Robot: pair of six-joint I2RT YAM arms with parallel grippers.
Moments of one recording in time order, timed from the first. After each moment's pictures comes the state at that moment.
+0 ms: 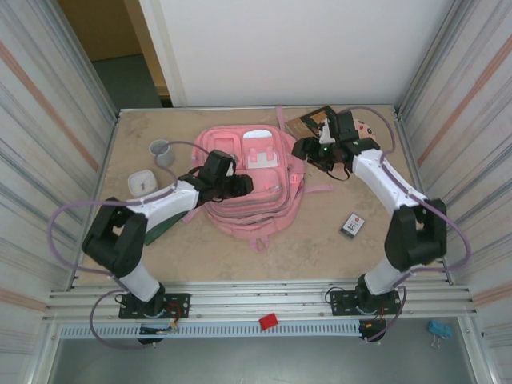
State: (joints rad) left arm -0.56 1.66 1.01 -0.21 0.16 -0.64; right arm 0.26 1.66 1.35 -0.55 -0.37 0.61
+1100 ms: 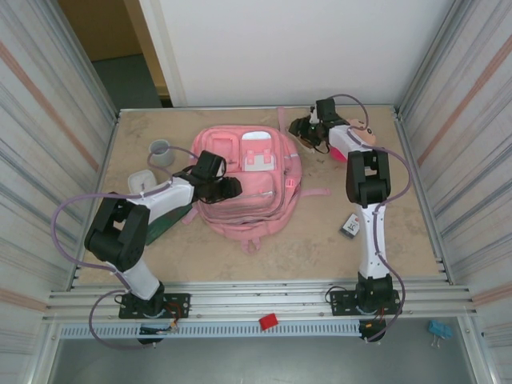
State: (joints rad) left arm -0.47 1.67 1.01 -0.31 0.18 -0.65; right arm 0.16 2.42 1.93 -0.34 -0.36 0.57
